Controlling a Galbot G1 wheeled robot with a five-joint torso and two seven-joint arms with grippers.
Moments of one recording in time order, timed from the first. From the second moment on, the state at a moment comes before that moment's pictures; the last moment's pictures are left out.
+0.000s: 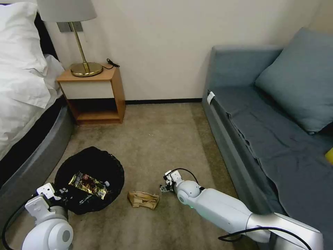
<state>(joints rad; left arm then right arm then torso) 1.54 -1.49 -0.84 -2.19 -0.53 0.60 -0.52 -0.51 1.25 -0.71 1.08 0.80 -0.40 0.29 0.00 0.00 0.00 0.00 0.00</state>
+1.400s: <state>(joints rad) 1.53 -1.48 -0.83 -2.18 -0.53 0.60 -0.52 -0.54 1.23 -0.70 1.07 0.78 -0.35 0.30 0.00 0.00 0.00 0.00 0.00</state>
